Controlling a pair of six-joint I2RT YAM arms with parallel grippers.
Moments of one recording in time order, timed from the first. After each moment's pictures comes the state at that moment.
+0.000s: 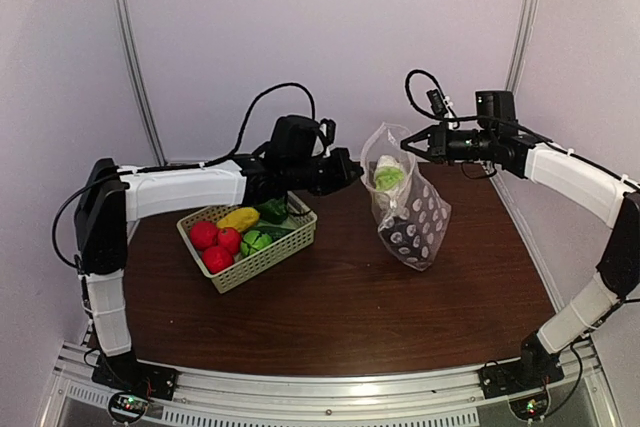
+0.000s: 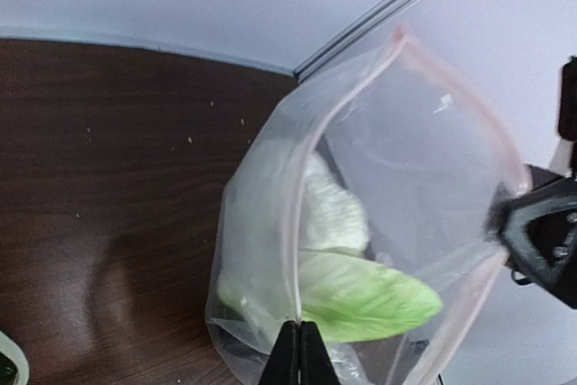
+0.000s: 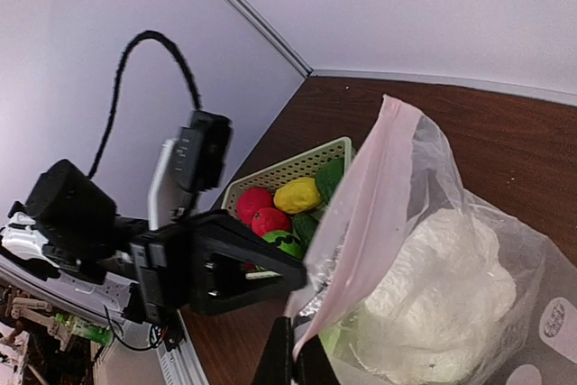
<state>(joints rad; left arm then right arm) -0.87 1.99 1.60 0.04 0.11 -0.83 0.30 1.51 1.29 -0.16 -0.78 0.45</state>
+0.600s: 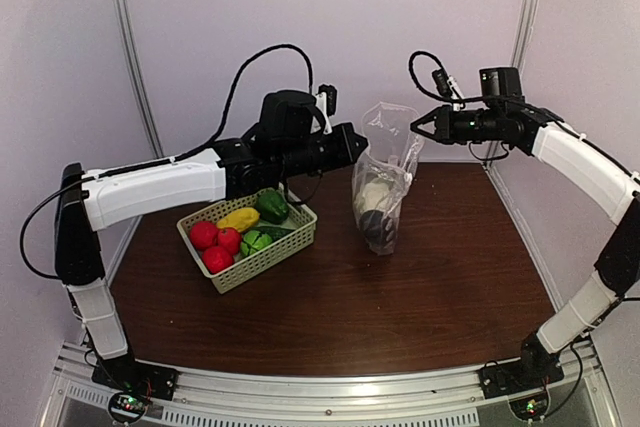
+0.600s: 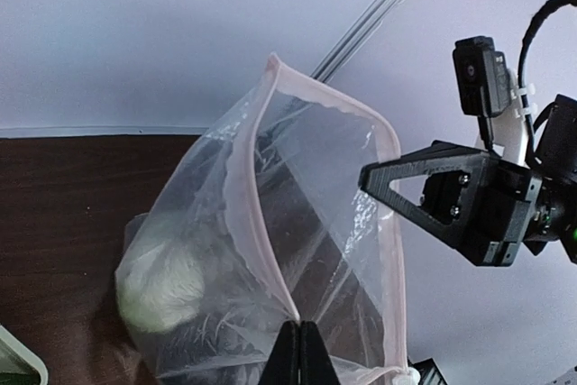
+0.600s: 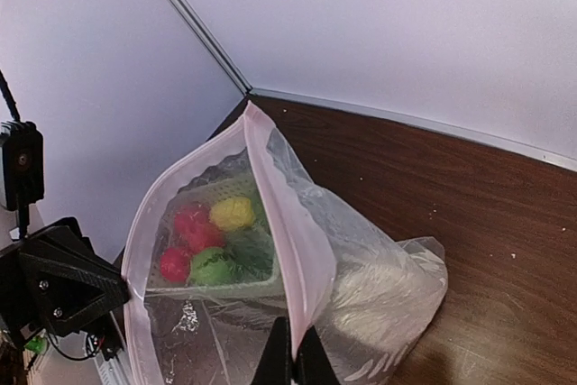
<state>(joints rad) -0.97 1.83 1.66 -0.03 -0.10 -0.68 0.30 1.52 1.50 -0.41 -0.59 0.26</state>
